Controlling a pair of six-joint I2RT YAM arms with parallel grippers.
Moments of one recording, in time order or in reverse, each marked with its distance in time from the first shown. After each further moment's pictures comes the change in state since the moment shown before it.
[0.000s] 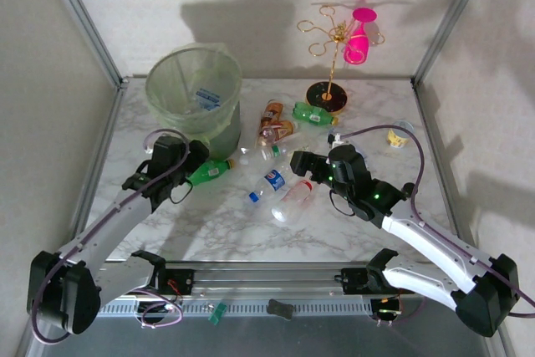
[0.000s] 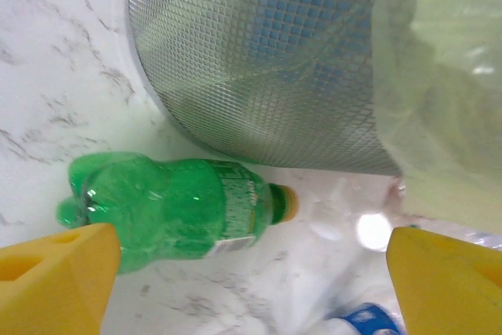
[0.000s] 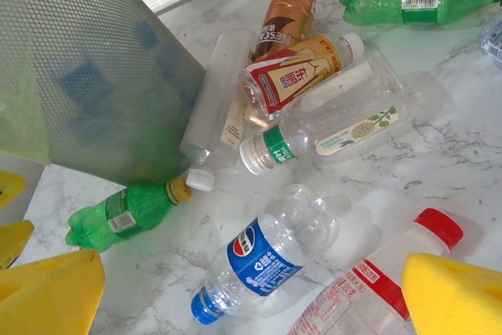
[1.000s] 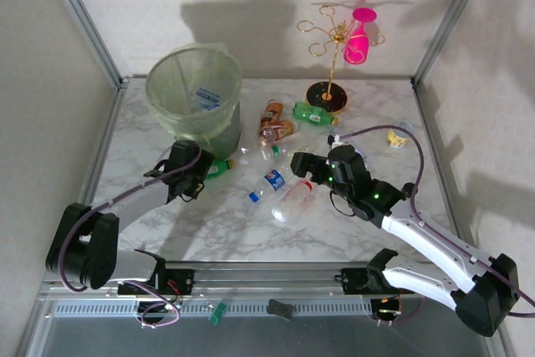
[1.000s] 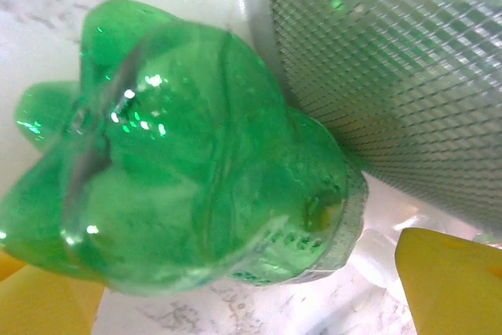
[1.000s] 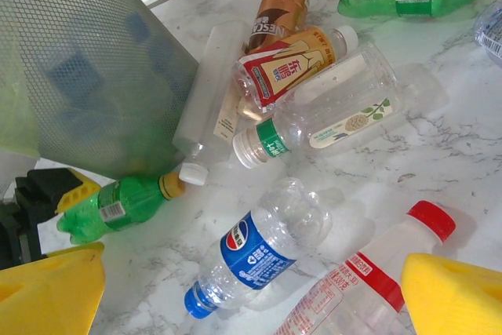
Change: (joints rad) left arm 0.003 0.304 -0.042 0.151 0.091 -0.376; right arm 0.000 0.002 0.000 -0.019 0.000 -0.001
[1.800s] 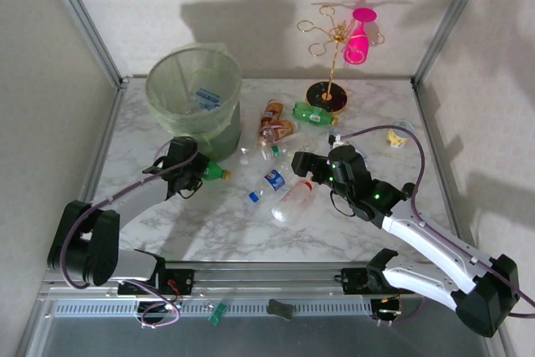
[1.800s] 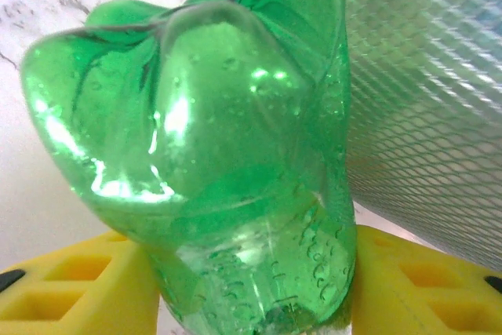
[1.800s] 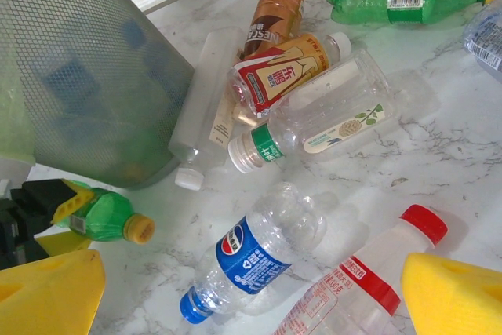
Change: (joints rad) left arm 0.024 -0.005 0.023 -0.028 -0.031 0.045; right arm 0.000 -0.005 0.000 -0.002 0.018 -0.002
